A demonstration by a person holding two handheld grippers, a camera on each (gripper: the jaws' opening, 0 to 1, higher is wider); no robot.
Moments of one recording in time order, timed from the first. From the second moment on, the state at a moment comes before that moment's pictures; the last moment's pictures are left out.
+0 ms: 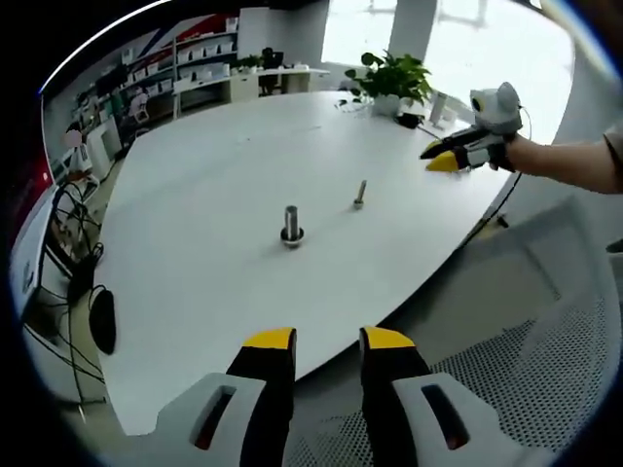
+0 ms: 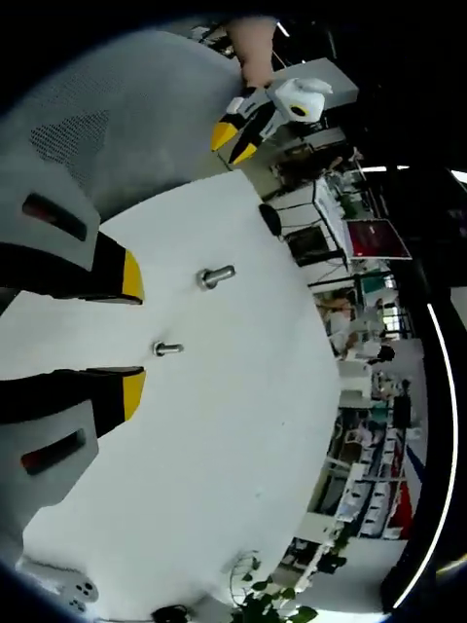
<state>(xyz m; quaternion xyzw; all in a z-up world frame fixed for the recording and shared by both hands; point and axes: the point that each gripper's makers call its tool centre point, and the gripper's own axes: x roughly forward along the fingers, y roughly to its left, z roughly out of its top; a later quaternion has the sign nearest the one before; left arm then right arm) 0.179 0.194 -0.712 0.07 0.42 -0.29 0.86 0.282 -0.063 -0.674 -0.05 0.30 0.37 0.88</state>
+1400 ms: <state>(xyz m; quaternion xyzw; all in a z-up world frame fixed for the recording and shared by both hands) 0.186 0.194 -0.701 0.07 0.39 -0.28 0.87 0.195 -0.049 -0.658 -0.02 0.27 0.32 0.91</state>
